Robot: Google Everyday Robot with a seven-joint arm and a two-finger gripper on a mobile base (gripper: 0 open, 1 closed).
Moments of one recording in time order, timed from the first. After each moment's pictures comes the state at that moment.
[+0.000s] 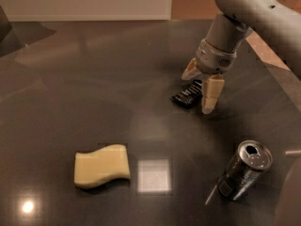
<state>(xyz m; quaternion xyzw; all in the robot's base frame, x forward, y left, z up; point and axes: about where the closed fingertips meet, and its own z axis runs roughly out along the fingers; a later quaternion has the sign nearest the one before) 0.572 -0.141 0.831 -0.78 0.61 0.11 0.08</state>
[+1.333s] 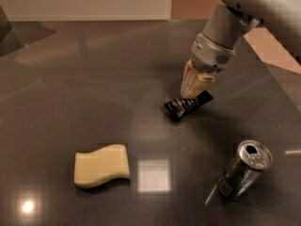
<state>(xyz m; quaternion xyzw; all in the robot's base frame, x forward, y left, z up) 0.539 -0.110 0.861 -0.78 0.60 0.15 0.11</state>
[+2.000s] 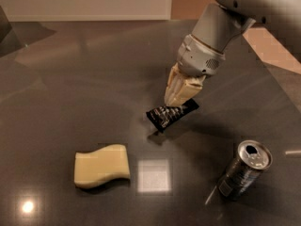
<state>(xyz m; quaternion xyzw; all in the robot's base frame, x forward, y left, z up) 0.491 -0.062 0.881 -0.79 0.57 0.20 0.13</state>
